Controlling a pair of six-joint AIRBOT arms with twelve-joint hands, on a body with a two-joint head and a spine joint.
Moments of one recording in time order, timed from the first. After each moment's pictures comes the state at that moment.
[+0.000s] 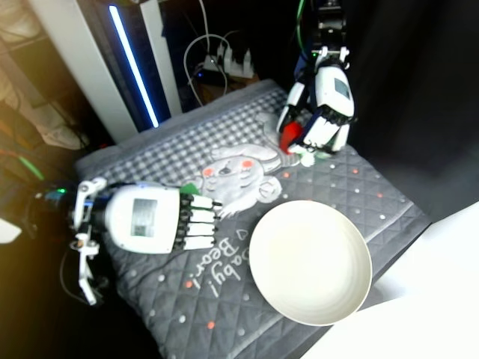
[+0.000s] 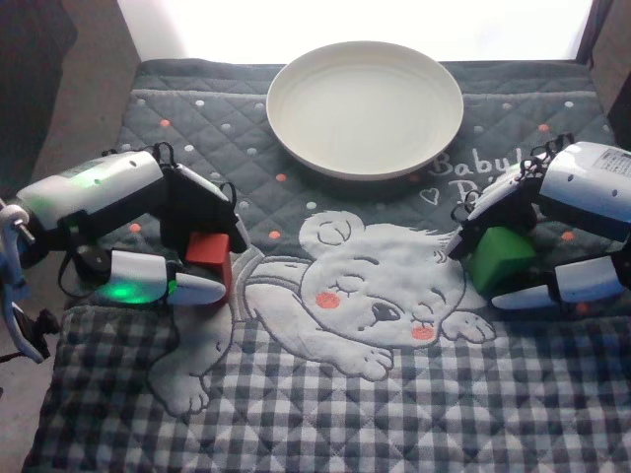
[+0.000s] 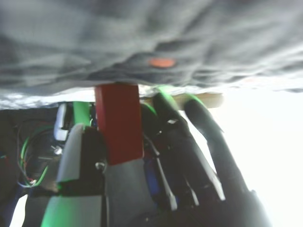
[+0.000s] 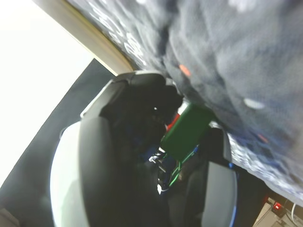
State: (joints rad) left arm 0.74 -1.04 1.22 0.06 -0.79 0.62; right arm -0.62 -1.16 1.44 -0.34 0.95 -0.23
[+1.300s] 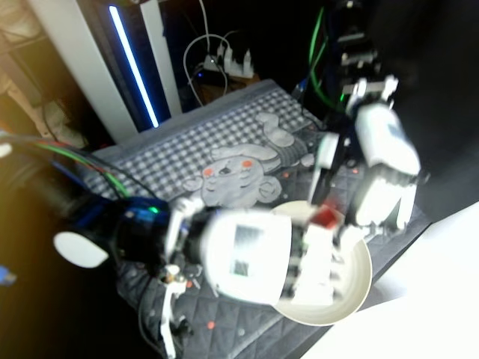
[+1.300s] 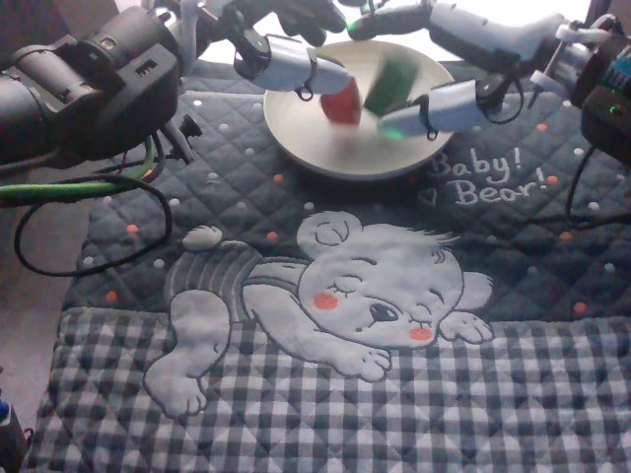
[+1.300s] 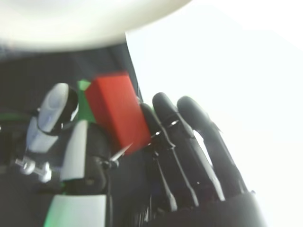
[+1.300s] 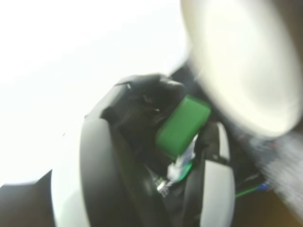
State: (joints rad) left arm 0.29 -1.47 1.75 0.14 -0.51 0.62; right arm -0.24 -1.49 1.87 -0.35 0.69 -0.28
